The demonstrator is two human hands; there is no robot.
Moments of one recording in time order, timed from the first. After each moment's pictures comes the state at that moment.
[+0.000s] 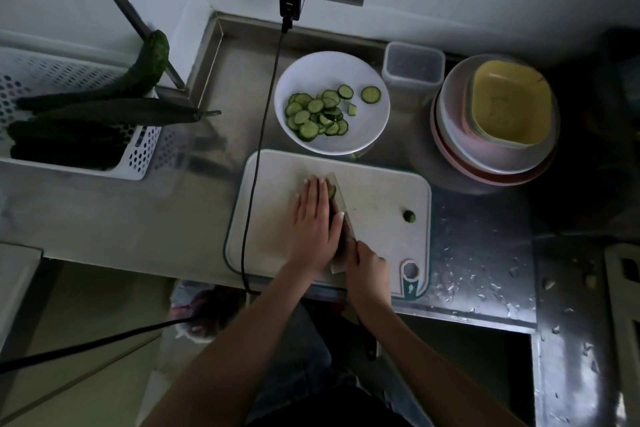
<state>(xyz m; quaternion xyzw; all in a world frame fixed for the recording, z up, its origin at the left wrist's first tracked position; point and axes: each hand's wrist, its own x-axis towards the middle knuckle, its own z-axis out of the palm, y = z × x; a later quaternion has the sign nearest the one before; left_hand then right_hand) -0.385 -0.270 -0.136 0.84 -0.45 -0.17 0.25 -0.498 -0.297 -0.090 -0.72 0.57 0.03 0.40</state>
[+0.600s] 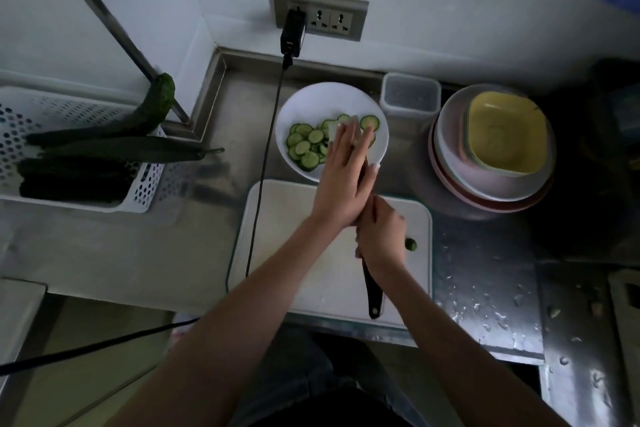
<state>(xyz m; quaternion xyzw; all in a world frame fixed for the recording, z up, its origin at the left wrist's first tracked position) -0.336 -0.373 -0.065 0.74 -0.52 -0.09 0.42 -0.437 -0.370 -0.033 -0.68 0.55 -0.14 0.46</state>
